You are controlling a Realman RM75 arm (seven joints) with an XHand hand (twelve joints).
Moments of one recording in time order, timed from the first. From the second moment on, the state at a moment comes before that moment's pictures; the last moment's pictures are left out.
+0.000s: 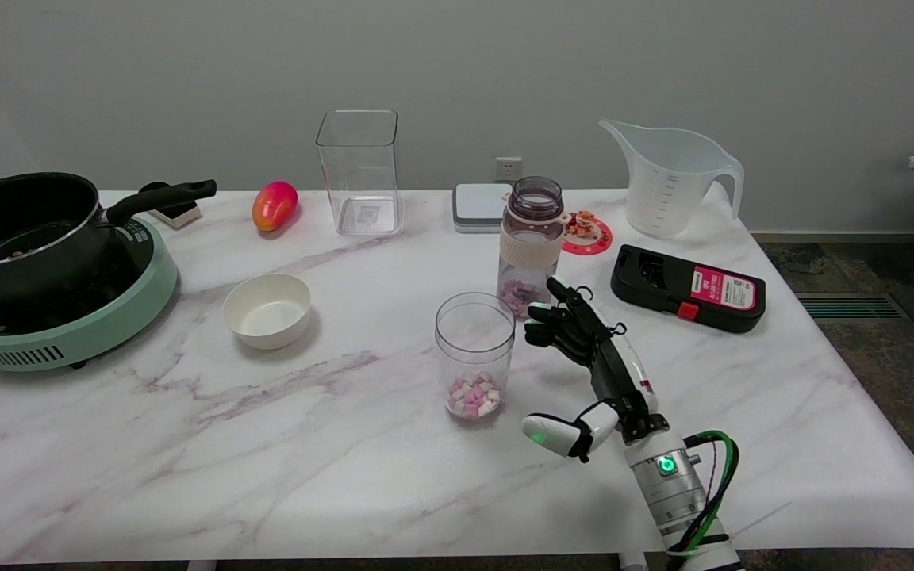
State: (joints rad) arm -0.29 -1.29 -1.93 1.18 0.63 1.06 1.11
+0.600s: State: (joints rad) arm -0.20 -1.32 -1.96 1.07 0.61 1.09 1.16
